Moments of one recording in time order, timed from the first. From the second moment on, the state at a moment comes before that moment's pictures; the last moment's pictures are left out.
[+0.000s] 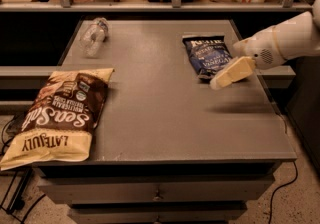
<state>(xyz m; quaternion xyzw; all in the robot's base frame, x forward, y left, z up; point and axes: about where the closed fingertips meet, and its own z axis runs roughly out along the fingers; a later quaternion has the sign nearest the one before) 0.602 -0.168 0.878 -0.46 0.79 0.20 0.35</state>
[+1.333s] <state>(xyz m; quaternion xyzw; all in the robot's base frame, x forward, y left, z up) 0.669 -0.182 0.840 -0.39 0.80 0.23 0.39</state>
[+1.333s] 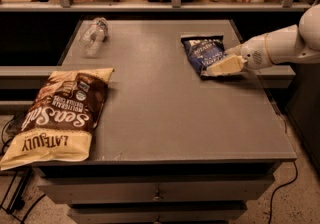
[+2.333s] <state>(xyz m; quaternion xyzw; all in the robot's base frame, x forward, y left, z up) 0.697 -0.124 0.886 -0.46 0.75 0.23 0.42</state>
